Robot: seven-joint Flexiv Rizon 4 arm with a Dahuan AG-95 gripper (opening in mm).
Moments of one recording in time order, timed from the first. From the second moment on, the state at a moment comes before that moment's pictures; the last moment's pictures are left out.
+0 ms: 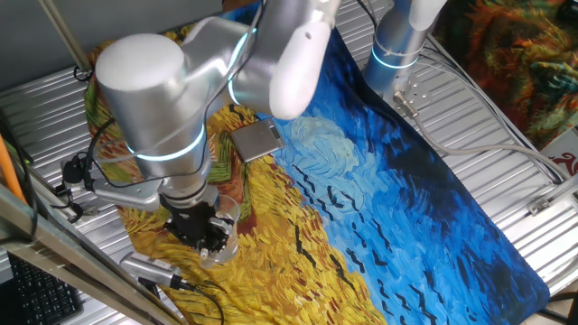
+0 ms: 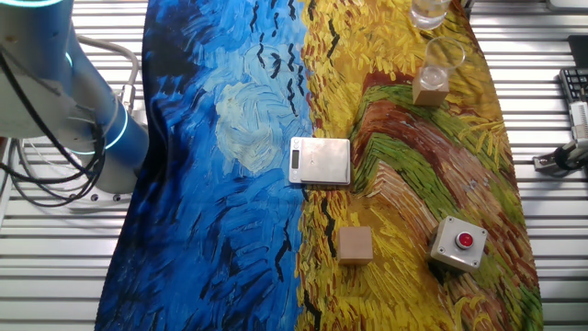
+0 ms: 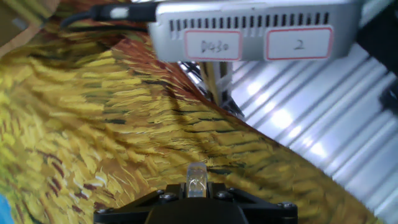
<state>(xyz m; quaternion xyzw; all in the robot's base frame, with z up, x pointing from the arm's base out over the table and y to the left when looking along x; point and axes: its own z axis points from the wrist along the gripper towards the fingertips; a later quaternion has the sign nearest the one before) 0.654 0.293 0.219 -0.37 0.92 0.08 0.07</state>
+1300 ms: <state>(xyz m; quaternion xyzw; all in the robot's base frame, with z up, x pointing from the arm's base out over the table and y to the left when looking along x) 0.633 0.253 0.197 -0.15 0.99 0.05 -0.02</state>
